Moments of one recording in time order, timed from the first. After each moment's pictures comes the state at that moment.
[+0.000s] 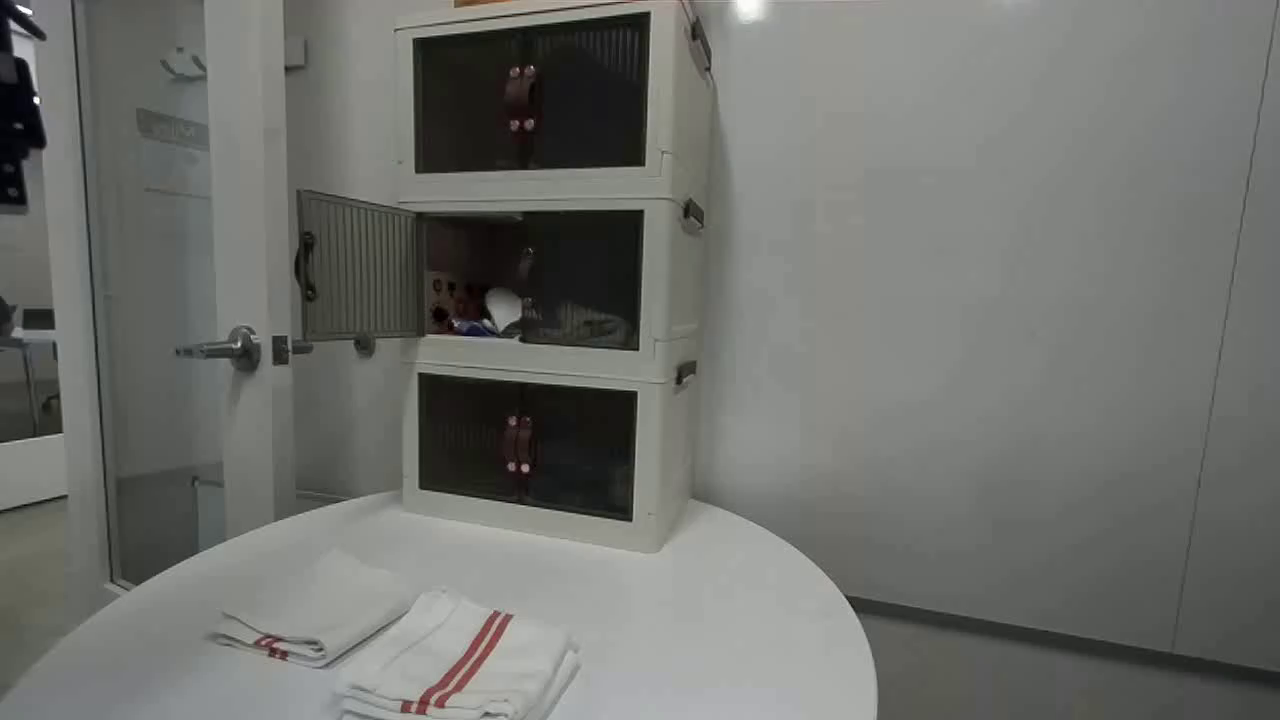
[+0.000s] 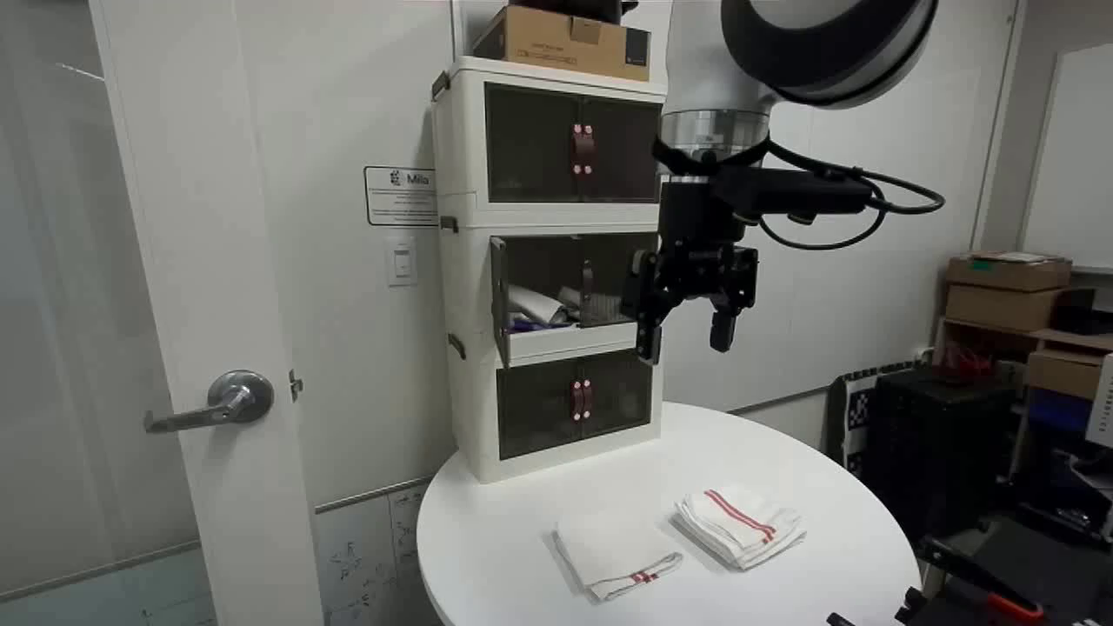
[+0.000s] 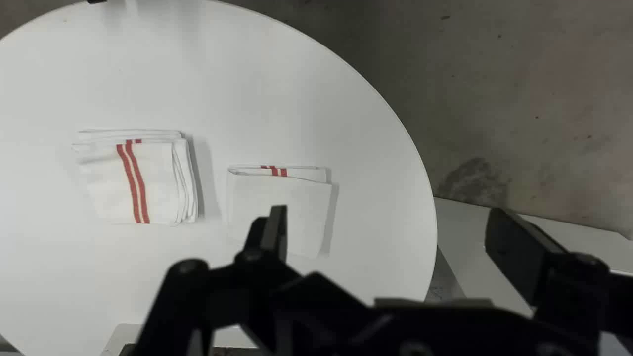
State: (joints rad) arm 0.15 -0.56 0.33 -2.66 0.16 2.20 0.40
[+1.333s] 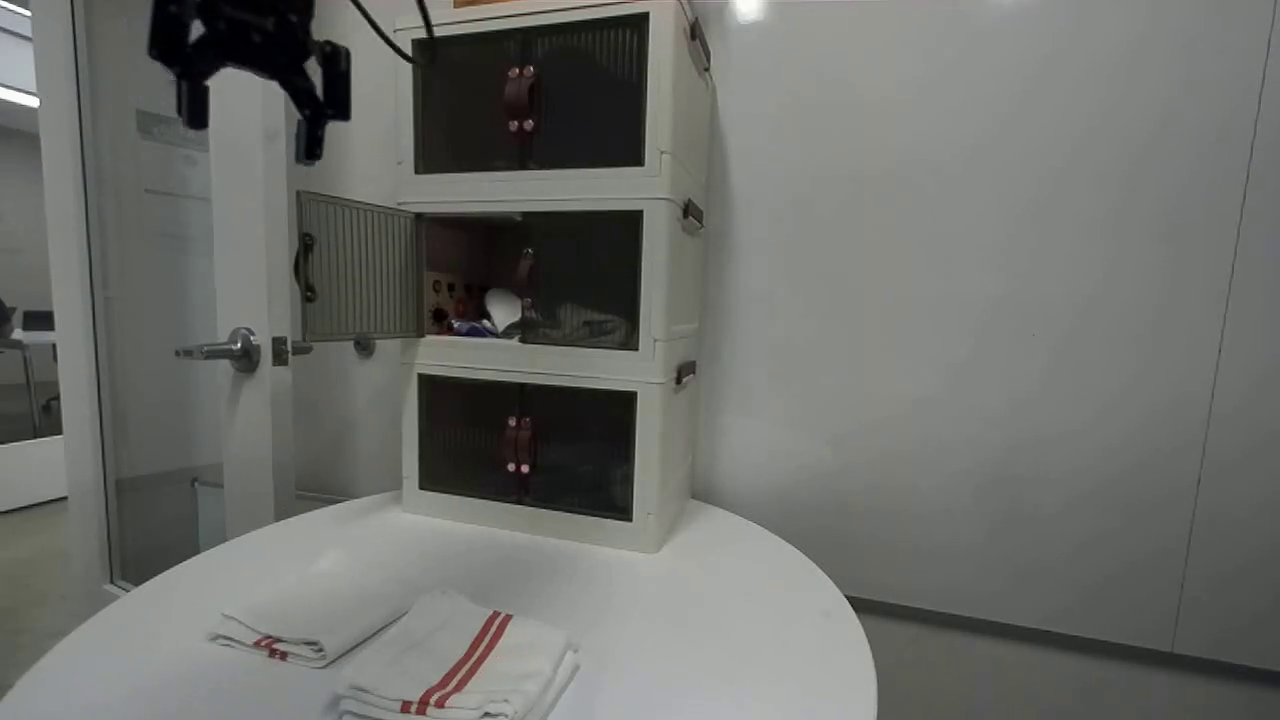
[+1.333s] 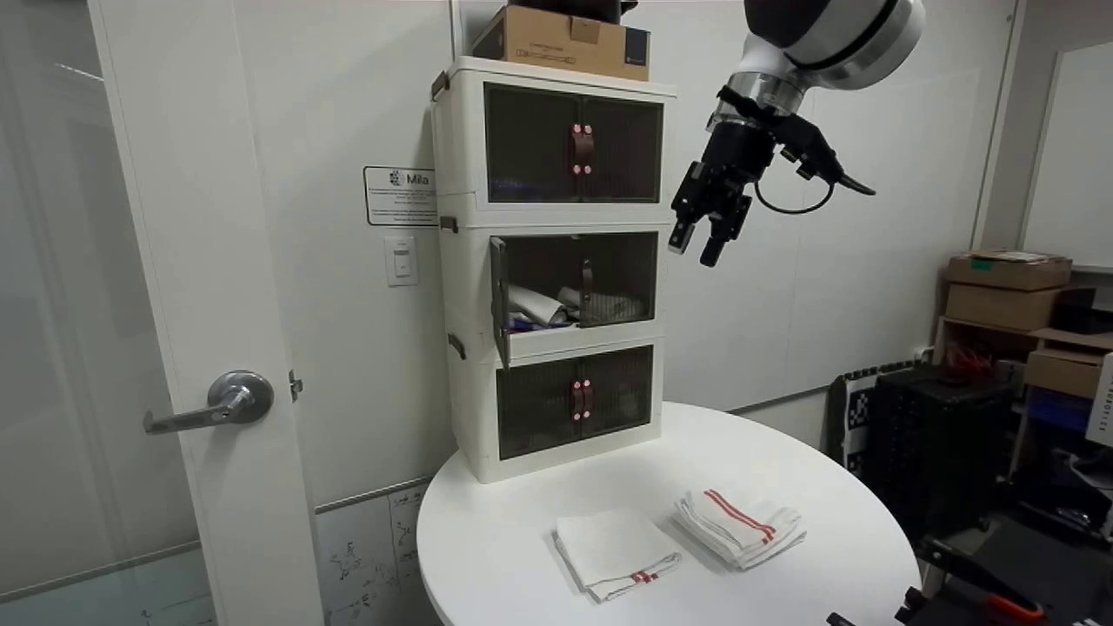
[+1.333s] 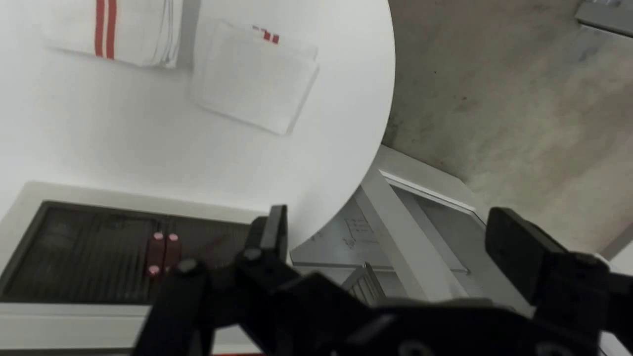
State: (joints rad) arm 0.15 -0.46 -0.17 -2.45 0.28 2.20 -0.39
